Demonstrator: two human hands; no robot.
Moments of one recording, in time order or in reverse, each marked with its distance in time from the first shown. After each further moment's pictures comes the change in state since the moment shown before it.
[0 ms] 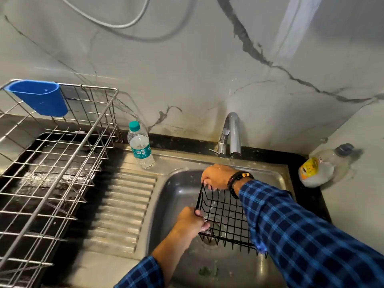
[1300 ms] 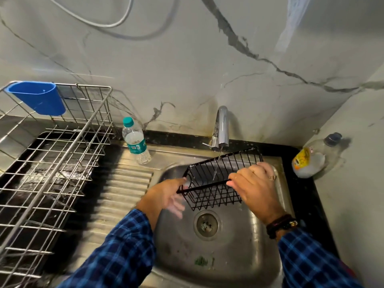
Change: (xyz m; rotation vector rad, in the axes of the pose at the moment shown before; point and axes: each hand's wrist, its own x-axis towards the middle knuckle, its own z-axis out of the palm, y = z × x) left_hand 0.007 0.052 -0.053 -0.219 -0.150 -0.232; right_hand -0.133 0.040 0.053 -0.358 1.132 -0.097
